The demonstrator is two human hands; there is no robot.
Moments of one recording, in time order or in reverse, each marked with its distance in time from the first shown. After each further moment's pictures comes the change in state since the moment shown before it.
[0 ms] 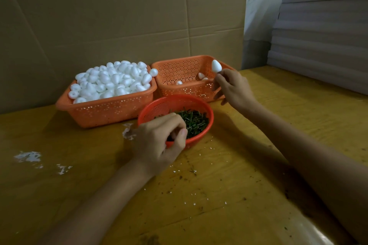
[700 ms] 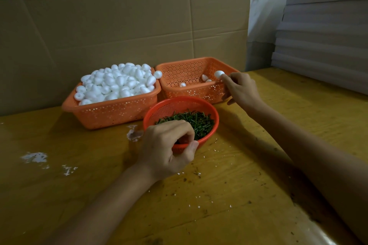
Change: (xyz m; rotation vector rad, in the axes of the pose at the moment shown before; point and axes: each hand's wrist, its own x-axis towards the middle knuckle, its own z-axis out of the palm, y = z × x) left_hand -0.002 0.001 0.002 -0.059 -0.066 0.037; right_hand 0.011 0.012 -0.001 0.009 0.072 0.139
